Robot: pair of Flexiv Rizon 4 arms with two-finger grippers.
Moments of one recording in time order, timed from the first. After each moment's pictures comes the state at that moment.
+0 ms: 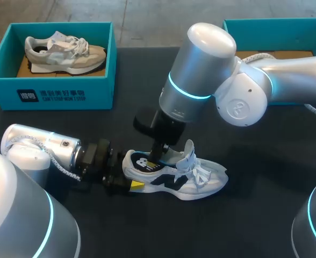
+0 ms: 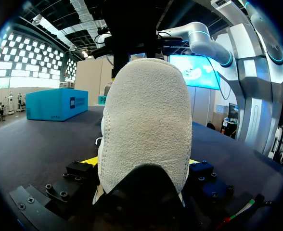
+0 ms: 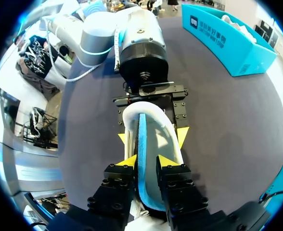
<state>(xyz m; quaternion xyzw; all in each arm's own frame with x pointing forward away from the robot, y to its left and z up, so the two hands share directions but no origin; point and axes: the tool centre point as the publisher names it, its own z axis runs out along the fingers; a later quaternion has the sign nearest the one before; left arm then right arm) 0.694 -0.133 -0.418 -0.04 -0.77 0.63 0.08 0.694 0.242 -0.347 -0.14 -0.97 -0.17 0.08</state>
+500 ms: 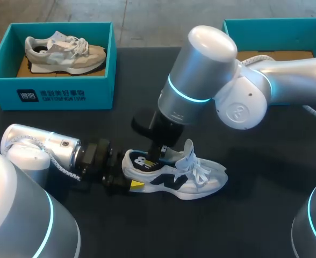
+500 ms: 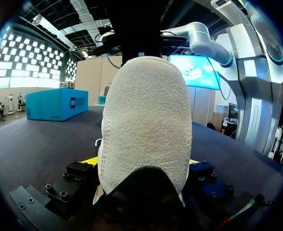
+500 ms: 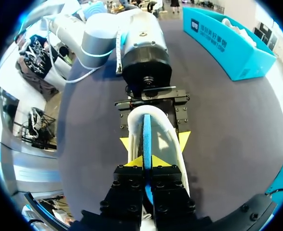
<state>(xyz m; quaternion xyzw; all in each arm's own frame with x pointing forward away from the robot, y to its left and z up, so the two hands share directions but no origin) 0.695 -0.133 -0.418 -0.04 -0.77 0.63 0.08 0.693 0.250 -0.343 -0.13 -0.97 -0.18 0.06</state>
